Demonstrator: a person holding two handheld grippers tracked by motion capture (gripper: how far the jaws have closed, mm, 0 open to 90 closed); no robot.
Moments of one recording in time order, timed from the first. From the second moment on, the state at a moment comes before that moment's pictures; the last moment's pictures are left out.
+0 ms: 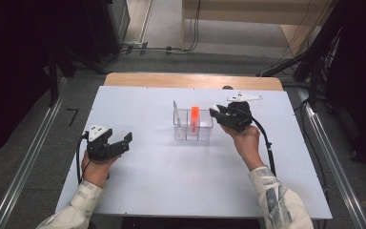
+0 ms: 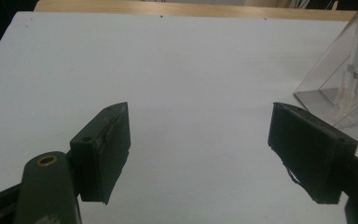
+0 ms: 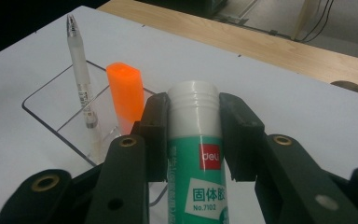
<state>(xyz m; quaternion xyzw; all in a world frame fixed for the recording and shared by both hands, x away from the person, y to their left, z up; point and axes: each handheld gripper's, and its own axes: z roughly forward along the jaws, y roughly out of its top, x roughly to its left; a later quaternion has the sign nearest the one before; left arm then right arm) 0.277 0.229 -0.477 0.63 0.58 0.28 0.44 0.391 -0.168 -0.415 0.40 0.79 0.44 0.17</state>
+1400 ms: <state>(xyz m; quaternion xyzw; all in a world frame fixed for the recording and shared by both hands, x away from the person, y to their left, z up) 0.277 0.230 -0.478 0.63 0.58 0.27 0.44 0.420 -0.131 -0.413 0.43 0.77 0.45 0.16</state>
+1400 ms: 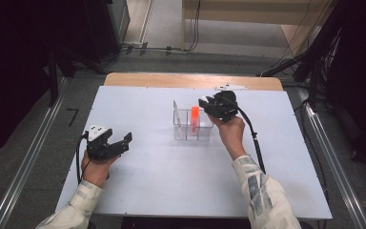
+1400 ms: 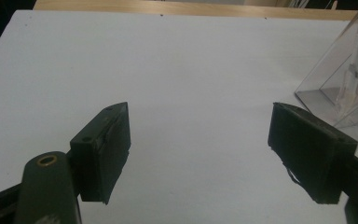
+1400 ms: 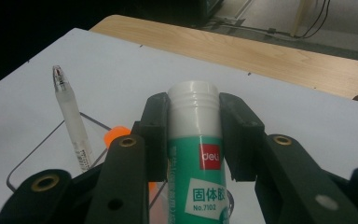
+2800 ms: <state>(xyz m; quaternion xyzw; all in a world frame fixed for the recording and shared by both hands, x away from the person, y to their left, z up) 0.278 0.229 -0.478 0.64 0.58 0.27 0.44 0.434 -0.117 -0.413 0.45 0.75 0.45 0.16</state>
